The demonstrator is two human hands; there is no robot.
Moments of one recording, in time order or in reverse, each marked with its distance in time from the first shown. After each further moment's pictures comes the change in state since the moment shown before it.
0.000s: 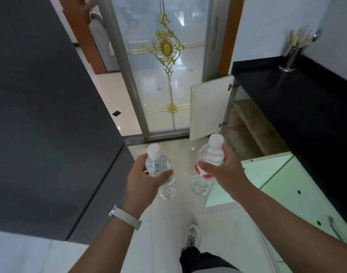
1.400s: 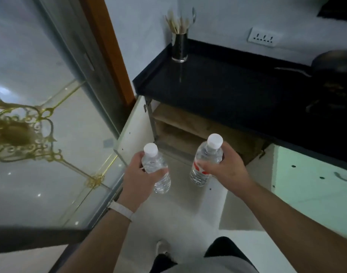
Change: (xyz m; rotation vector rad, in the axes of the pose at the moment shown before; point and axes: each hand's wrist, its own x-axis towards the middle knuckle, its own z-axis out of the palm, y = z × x) left_hand 0.560 0.076 0.243 0.140 -0.981 0.263; right_hand 0.389 -0.041 0.012 -0.019 0.864 0.325
